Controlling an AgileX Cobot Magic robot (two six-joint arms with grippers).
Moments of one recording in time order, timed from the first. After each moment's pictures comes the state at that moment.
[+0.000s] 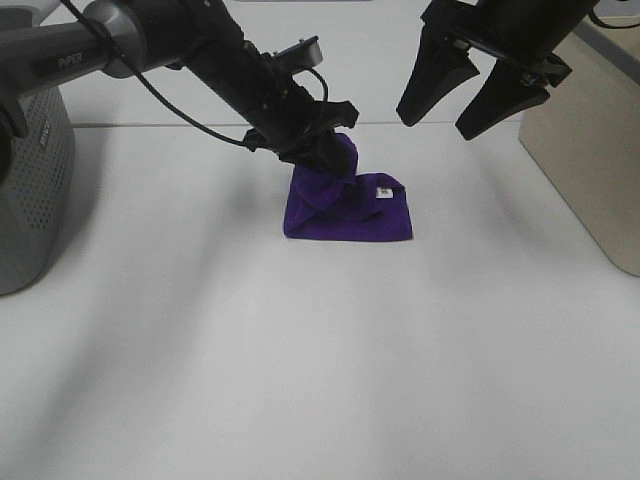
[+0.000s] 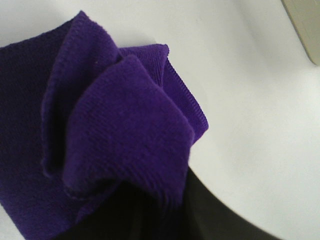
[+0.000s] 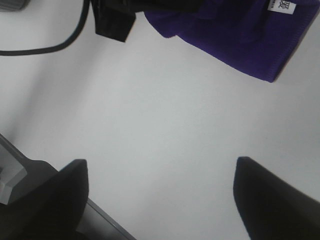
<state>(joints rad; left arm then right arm) -0.40 2.56 -2.27 -0.70 1.02 0.33 0.20 1.87 -1.61 0.48 1.22 -0.33</state>
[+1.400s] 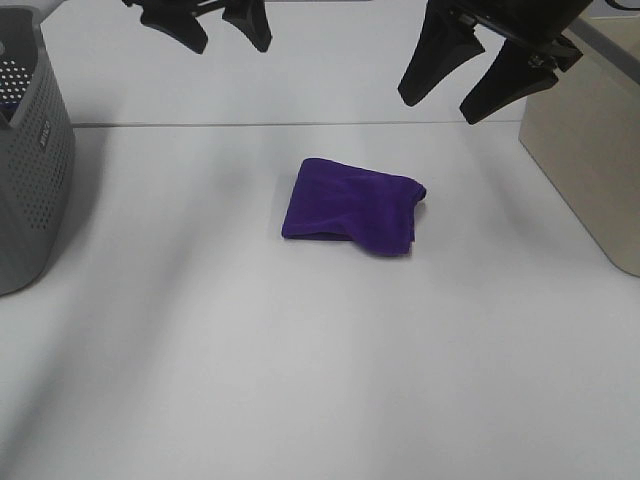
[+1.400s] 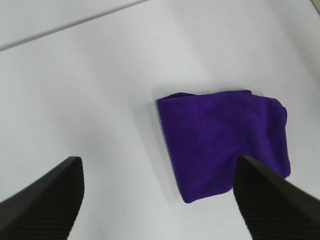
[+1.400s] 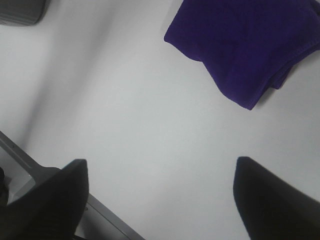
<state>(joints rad) -0.31 2.32 -2.44 -0.26 1.21 0.06 0.20 1.82 -1.61 0.49 1.22 -0.29</state>
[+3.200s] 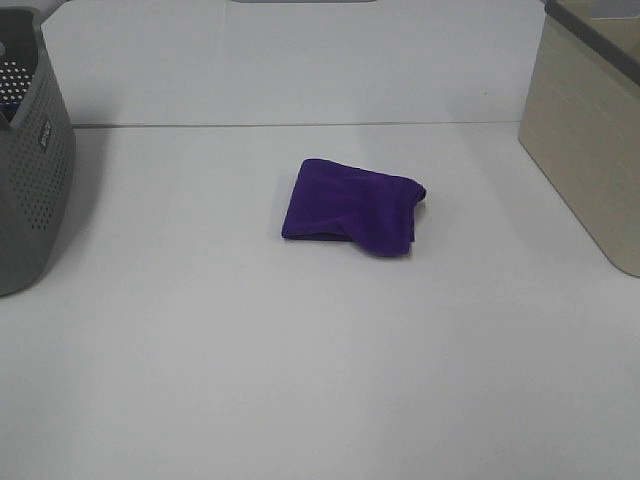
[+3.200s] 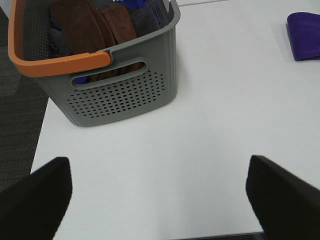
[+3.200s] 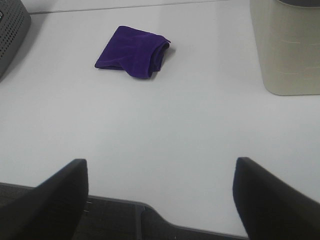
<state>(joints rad) 0.01 0.14 -0.74 0.00 1.22 0.10 0.20 0.07 -0.71 0.07 1.22 0.11</state>
